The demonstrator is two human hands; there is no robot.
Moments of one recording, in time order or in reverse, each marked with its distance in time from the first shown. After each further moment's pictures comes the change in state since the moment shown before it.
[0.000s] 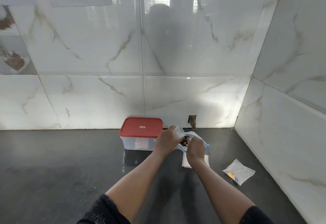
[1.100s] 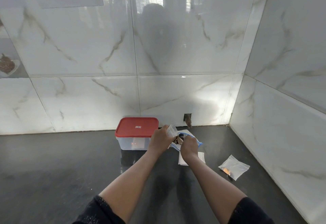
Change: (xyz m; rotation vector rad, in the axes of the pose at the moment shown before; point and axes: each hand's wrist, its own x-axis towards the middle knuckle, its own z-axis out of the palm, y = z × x) left_hand 0.005 -0.012 0.003 -0.042 -0.005 -0.009; right_hand 0.001 -0.003 -0.001 -0.027 -0.048 -0.034
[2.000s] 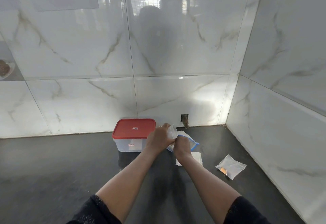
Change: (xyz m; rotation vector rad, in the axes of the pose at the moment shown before) left_hand 0.001 0.011 -0.004 0.236 -0.037 0.080; right_hand -0.002 -0.010 0.006 0.044 -0.053 -0.103
